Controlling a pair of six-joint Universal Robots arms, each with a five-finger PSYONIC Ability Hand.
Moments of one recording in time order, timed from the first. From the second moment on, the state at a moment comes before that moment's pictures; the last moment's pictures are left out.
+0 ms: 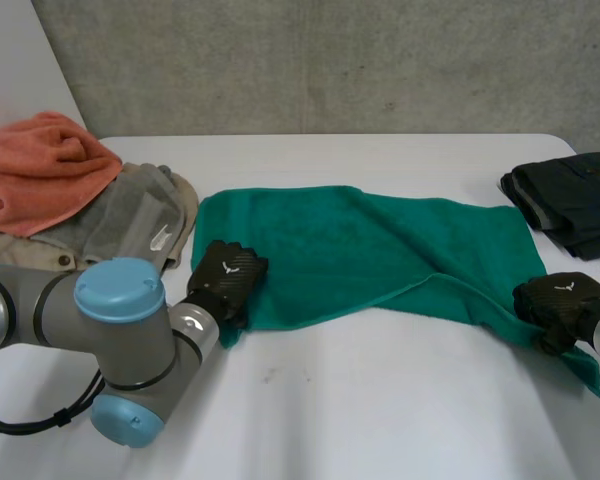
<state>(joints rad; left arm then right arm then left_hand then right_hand) 4.19 -2.22 -1.62 3.59 -1.50 3.60 1.50 -1.26 1.82 0.08 1.23 2.54 0.71 0.70 0.70 0.69 0.44 1.12 1.19 1.19 1.20 0.98</state>
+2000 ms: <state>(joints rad) 4.17 -2.26 -1.59 3.67 -1.52 3.61 1.51 -1.25 1.84 0.08 1.23 2.53 0.92 0.94 0.95 0.95 0.77 1.12 1.19 1.19 1.20 0.98</state>
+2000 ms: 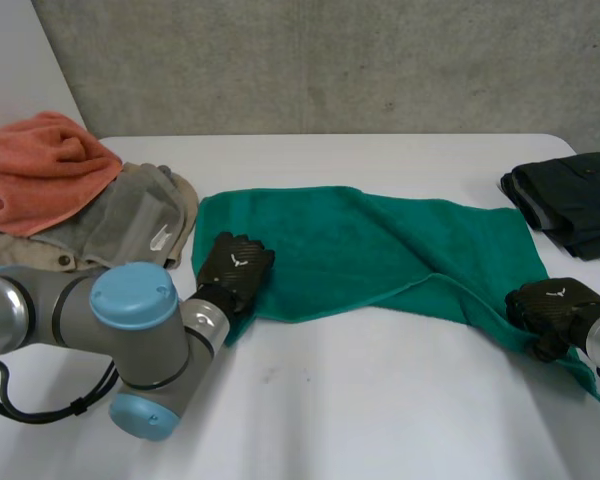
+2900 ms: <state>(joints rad) 4.16 -2.25 -1.58 3.56 -1.52 3.61 1.51 -1.24 1.84 0.08 1.23 2.51 0.68 0.67 0.68 0.67 0.49 1.12 1.19 1.19 1.20 0.98</state>
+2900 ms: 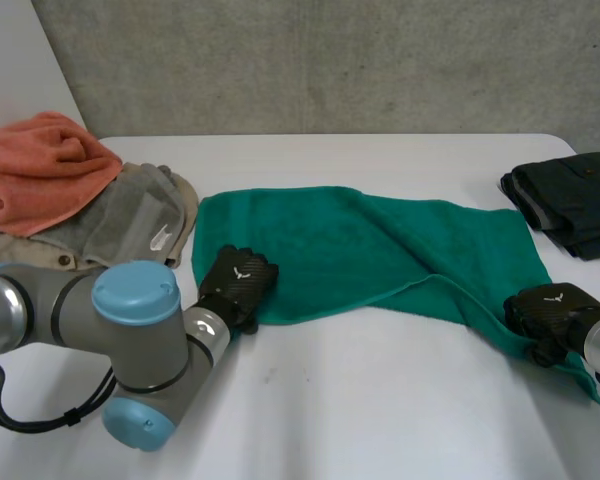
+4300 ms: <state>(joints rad) 4.26 -2.26 -0.85 3.65 -1.71 3.80 1.74 -1.08 1.02 -0.32 1.54 2.27 1.15 1.20 1.19 1.20 0.98 1.12 1.19 1.20 1.20 0.99</state>
